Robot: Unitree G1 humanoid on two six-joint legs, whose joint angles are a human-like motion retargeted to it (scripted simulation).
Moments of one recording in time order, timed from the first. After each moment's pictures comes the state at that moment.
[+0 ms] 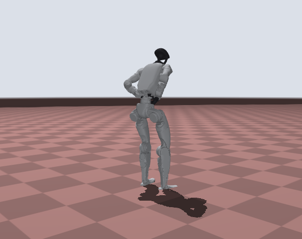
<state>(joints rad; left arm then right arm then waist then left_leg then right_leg) 0.36 0.35 -1.07 -0.05 -0.28 -0.53 -0.33 0.47 -0.48 0.81 -0.13 0.09 -0.35 0.20 0.01 -0.04 0.45 -0.44 0.01 0.21 0.49 -0.46 -0.07 -0.33 -0.12 -0.28 0.24 -0.19 0.14</state>
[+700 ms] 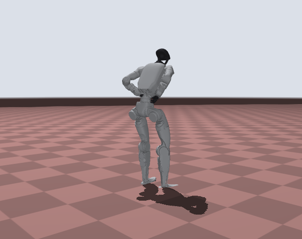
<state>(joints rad) 0.36 0.43 -0.99 -0.18 -0.24 -0.61 -0.25 0.47 -0.44 0.82 -0.19 -0.05 -0.48 -0.06 0.11 -0.02 0.51 -0.41 -0.08 0.15 0.36 -0.38 -0.04 -0.32 -0.21 -0.45 0.20 -0.17 0.18</state>
